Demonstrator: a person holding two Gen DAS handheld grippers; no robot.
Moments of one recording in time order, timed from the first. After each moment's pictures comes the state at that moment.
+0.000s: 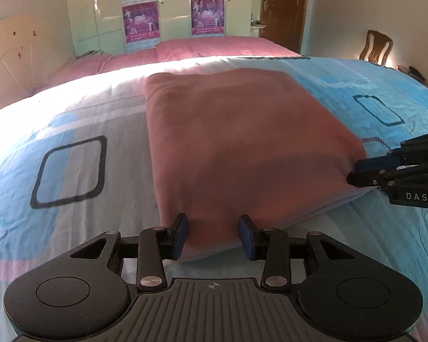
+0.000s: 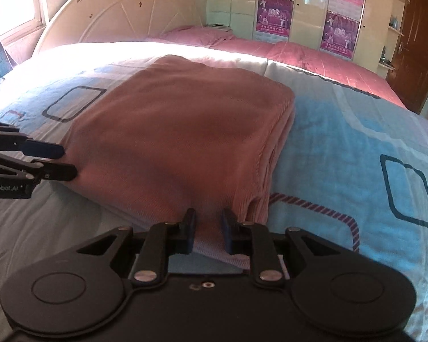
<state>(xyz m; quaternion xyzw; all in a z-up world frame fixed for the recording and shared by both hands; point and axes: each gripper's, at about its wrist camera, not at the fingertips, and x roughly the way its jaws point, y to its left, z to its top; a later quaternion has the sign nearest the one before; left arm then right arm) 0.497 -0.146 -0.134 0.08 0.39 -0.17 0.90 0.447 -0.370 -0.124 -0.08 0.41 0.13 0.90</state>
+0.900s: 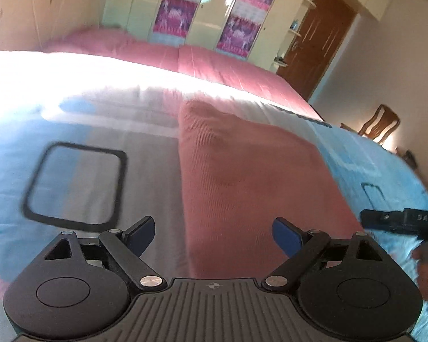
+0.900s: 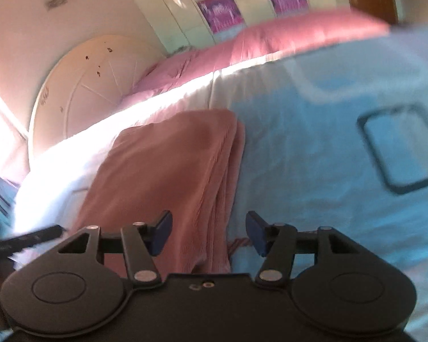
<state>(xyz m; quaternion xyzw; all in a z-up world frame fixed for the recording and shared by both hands) 0.572 -0.090 -0.130 -0.12 0.40 -0.17 0.89 0.503 -0.479 -0.115 0.21 0.41 0.12 0.88</state>
